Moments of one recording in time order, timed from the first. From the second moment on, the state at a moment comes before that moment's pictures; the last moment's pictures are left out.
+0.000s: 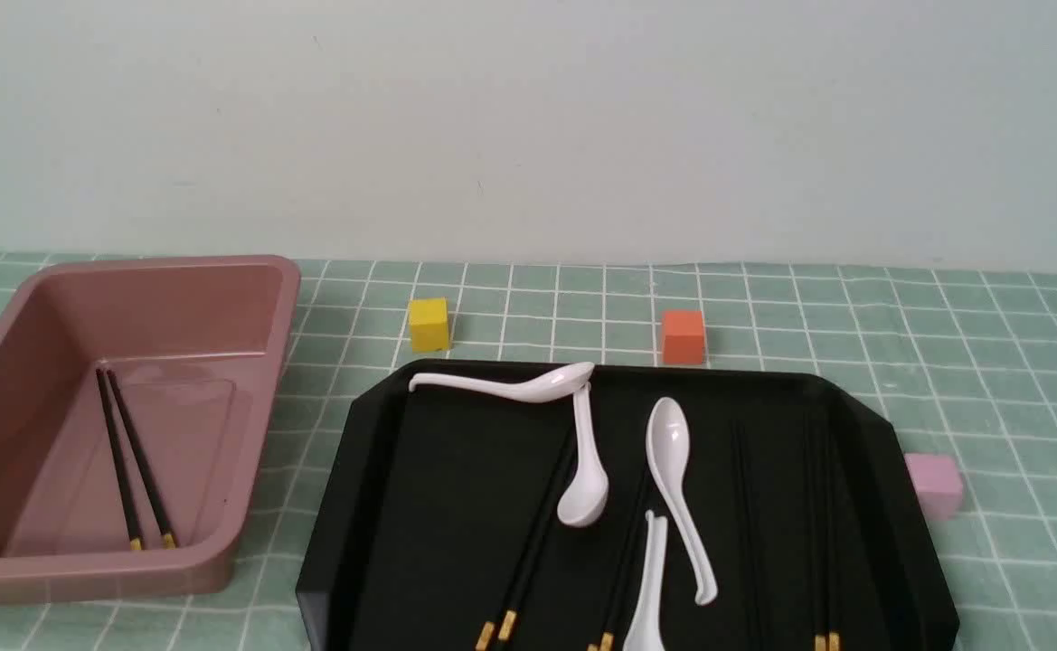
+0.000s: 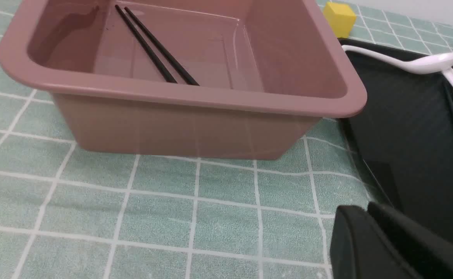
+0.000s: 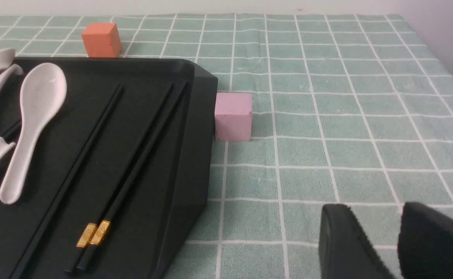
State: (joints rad) right arm -0.03 -0.01 0.02 -0.03 0.37 0.09; left arm -0.17 -0.01 0.03 0.04 0.39 -0.31
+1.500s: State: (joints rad) right arm -0.03 -0.01 0.02 -0.03 0.37 0.09; left arm -0.17 -0.01 0.03 -0.16 0.24 -0.44
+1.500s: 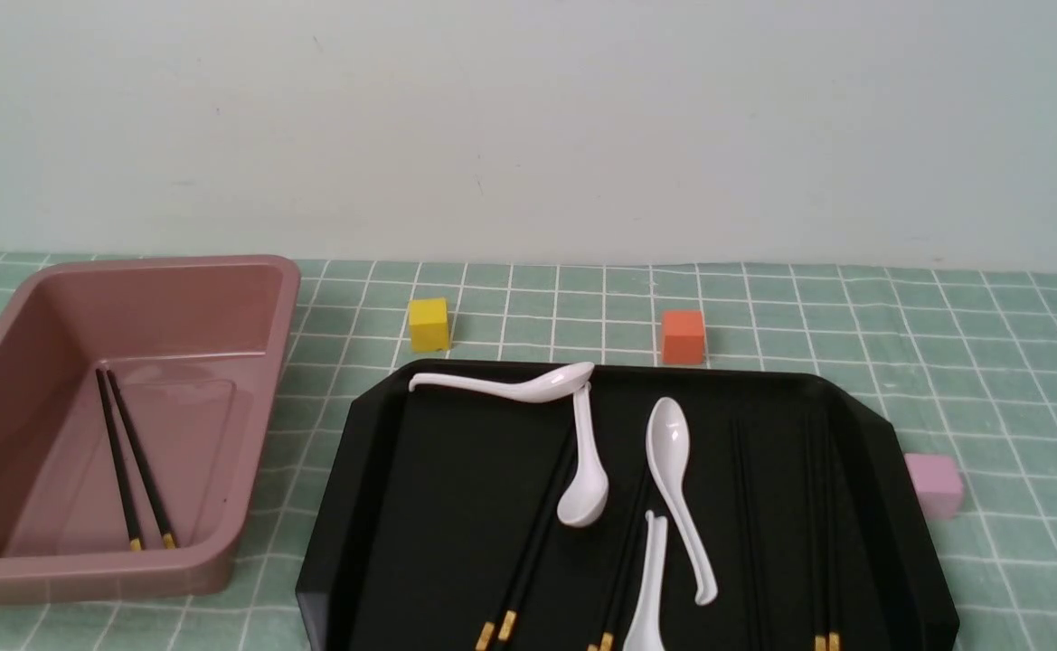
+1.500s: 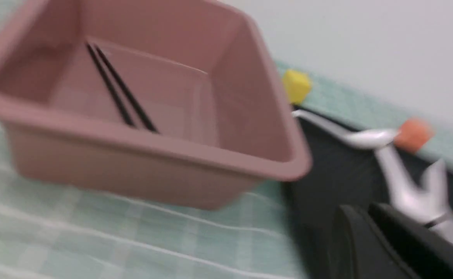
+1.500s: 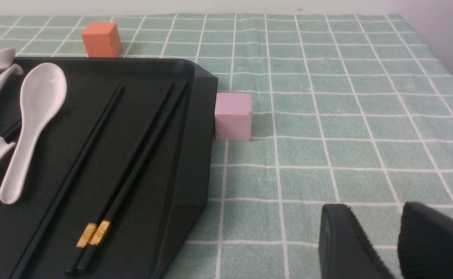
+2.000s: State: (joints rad) right arm -0.03 -0.01 0.02 -0.03 0.37 0.09; left arm -0.17 -0.01 0.03 -0.86 0.10 -0.88
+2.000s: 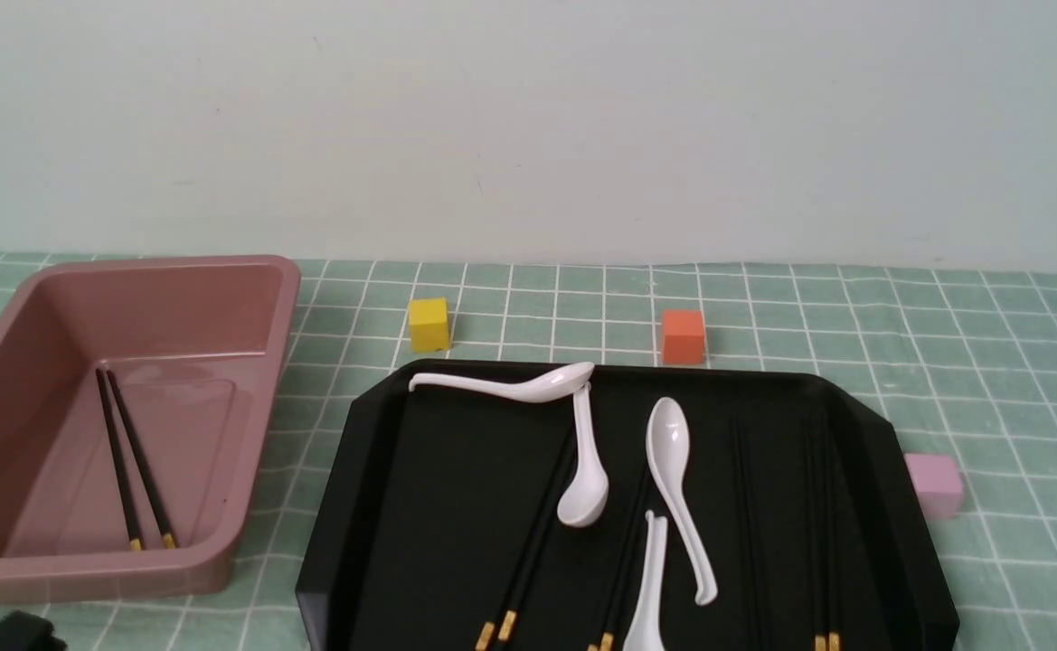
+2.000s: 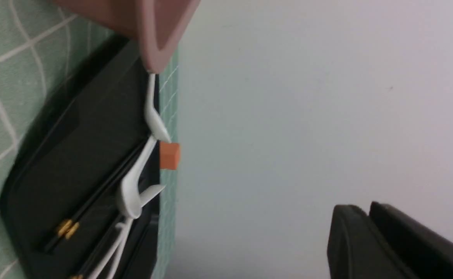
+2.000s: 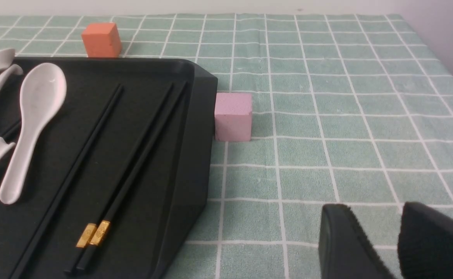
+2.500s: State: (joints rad) right arm -0.03 -0.01 0.02 -0.03 0.37 0.09; left arm -0.17 -0.01 0.03 -0.93 -0.08 -0.84
